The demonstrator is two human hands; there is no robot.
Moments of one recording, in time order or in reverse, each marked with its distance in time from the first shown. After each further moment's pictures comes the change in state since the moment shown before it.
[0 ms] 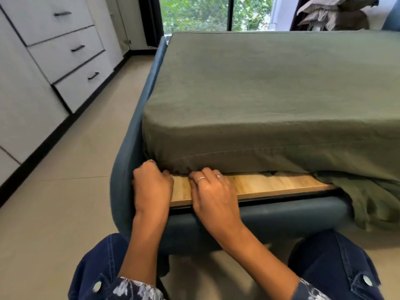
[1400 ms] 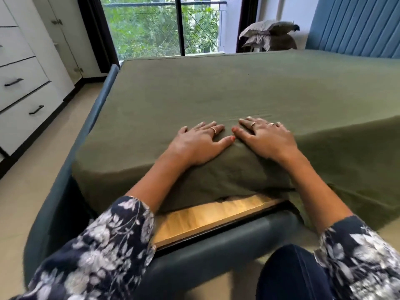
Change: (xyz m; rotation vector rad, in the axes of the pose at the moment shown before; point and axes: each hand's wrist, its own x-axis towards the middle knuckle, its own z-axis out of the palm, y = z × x) left_hand 0.032 0.194 0.084 0.482 -0.587 0.908; right_hand 0.112 0.213 -0.121 -0.260 -0.388 0.442
